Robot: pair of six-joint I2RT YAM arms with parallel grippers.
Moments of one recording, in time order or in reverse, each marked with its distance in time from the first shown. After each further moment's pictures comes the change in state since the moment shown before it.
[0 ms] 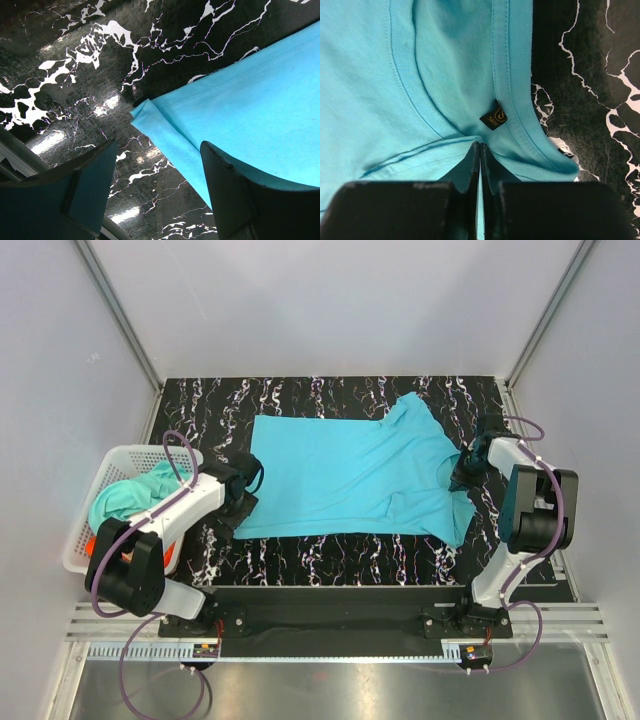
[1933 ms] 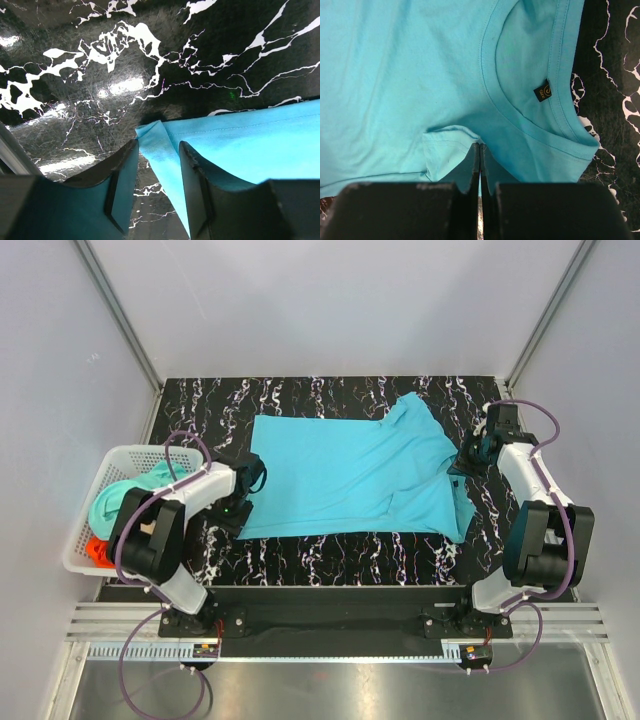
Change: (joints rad) left arm 0.035 0.192 0.043 -0.047 0.010 -0.201; right arm 0.014 -0.244 -0.010 -0.018 -0.116 0.004
